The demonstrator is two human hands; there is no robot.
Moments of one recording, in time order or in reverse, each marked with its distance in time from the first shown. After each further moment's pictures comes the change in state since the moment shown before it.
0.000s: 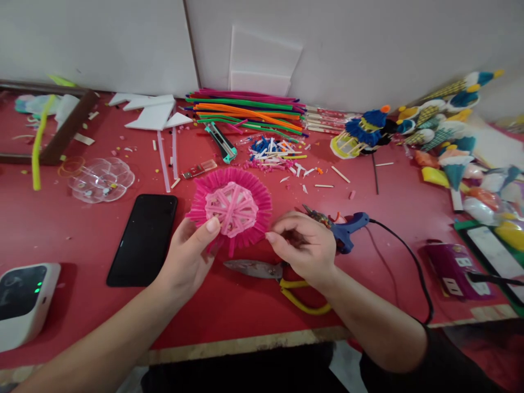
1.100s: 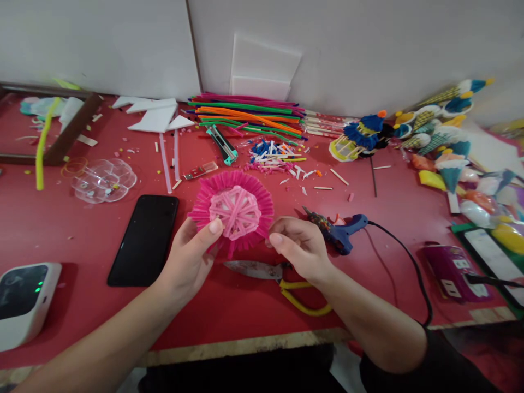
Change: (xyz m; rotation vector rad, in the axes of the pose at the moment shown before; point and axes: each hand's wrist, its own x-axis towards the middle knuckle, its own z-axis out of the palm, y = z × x) left_hand 0.000 -0.001 0.000 0.022 -0.084 0.021; right_hand 0.000 0.005 0.001 0.226 -0.146 0.228
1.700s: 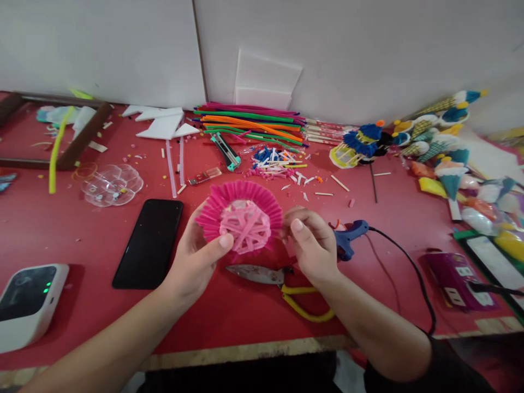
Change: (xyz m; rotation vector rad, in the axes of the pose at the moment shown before) left_hand -0.004 -0.001 0.001 -0.018 -0.073 0.074; right_hand 0.000 0.012 0.002 0.169 0.273 -0.021
